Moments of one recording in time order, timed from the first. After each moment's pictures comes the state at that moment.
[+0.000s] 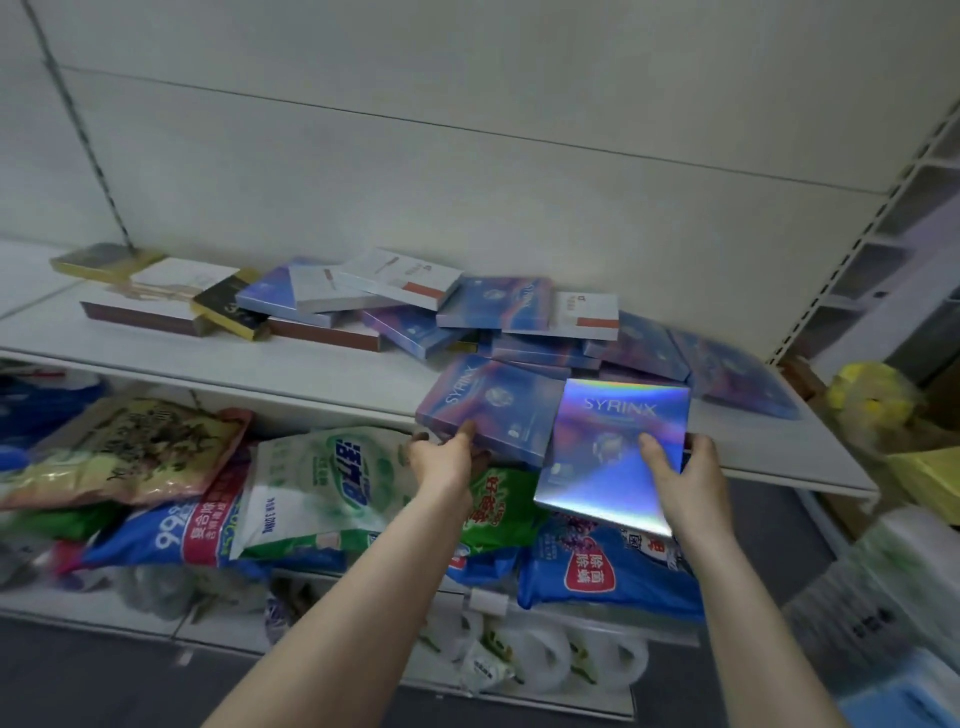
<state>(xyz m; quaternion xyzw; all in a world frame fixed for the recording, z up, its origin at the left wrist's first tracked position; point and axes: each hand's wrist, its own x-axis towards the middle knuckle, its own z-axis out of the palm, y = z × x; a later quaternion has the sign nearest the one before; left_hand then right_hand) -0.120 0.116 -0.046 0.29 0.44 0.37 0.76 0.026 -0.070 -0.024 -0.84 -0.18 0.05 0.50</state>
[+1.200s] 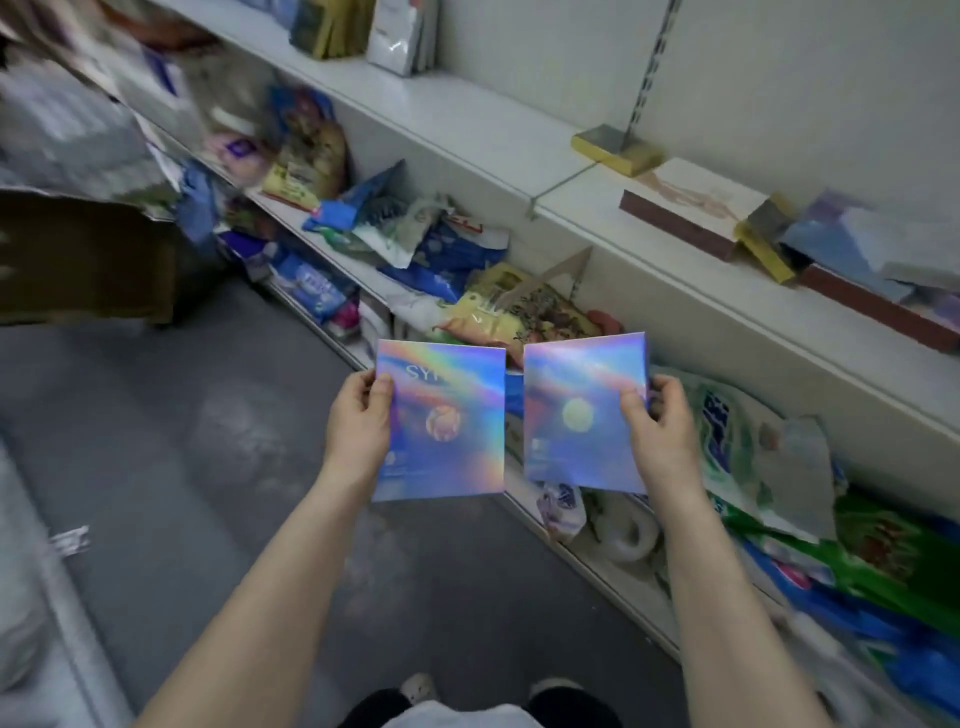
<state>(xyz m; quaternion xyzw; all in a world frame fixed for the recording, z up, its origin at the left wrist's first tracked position) -0.707 0.289 -0.117 0.40 0.62 0.52 0.43 -0.417 0.250 -0.101 -0.70 -0.44 0.28 0.49</state>
